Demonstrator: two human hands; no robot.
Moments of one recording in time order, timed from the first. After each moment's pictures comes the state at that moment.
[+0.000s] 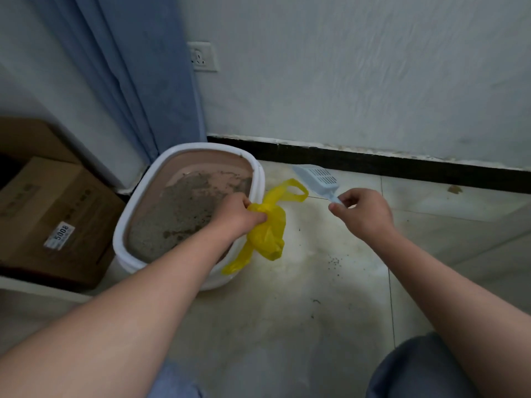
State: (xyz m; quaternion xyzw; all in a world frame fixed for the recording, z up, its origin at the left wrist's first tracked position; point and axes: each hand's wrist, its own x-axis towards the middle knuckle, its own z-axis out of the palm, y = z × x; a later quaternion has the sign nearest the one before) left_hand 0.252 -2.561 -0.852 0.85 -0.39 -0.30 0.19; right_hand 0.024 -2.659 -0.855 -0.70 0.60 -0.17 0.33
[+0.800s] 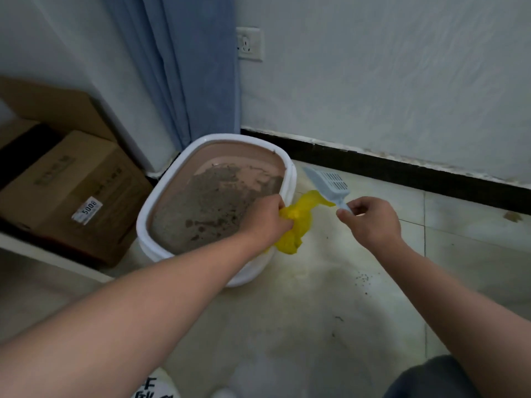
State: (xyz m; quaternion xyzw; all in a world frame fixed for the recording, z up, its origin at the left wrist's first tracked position) left_hand 0.263 -2.561 -0.905 0.84 -0.46 -0.20 0.22; right_hand 0.079 -2.661 -0.897 -0.71 0.58 -0.17 0.35
